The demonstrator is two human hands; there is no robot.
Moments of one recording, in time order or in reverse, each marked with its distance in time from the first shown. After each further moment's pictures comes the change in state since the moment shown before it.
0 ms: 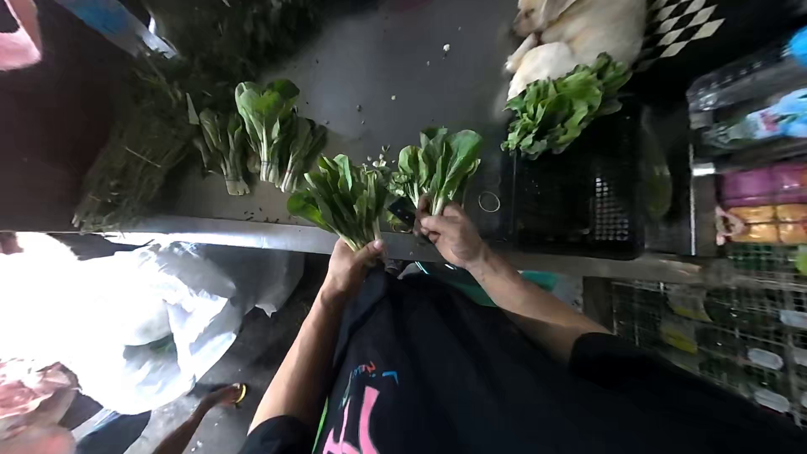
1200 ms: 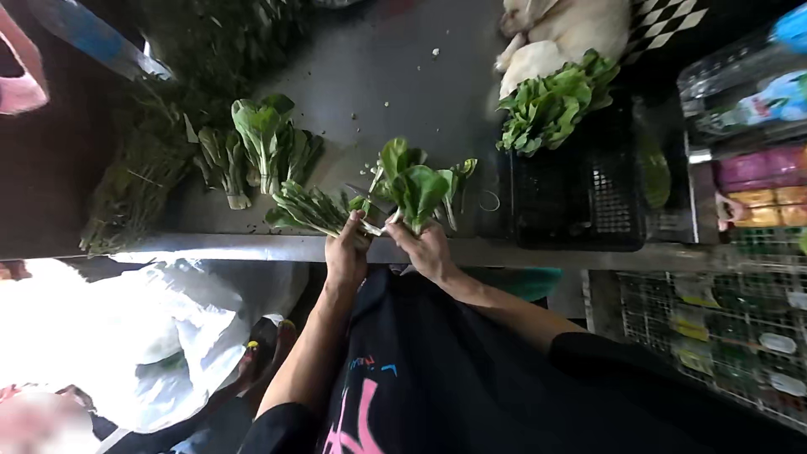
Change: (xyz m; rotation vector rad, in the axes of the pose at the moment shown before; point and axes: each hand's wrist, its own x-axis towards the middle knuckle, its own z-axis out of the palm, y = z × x) left_hand 0.036 0.012 0.009 -0.269 0.367 0.021; right_hand -0.001 0.018 0.049 -0.362 0.227 -0.242
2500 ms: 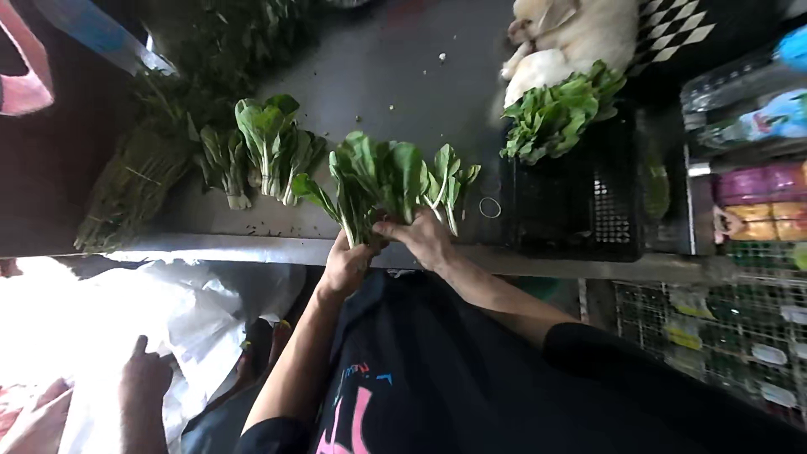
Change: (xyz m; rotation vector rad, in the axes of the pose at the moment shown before) left_hand -0.014 0.026 -0.006 0.282 -0.489 -0.015; right_hand 0.032 -0.023 0.003 0.060 -0.102 0.230
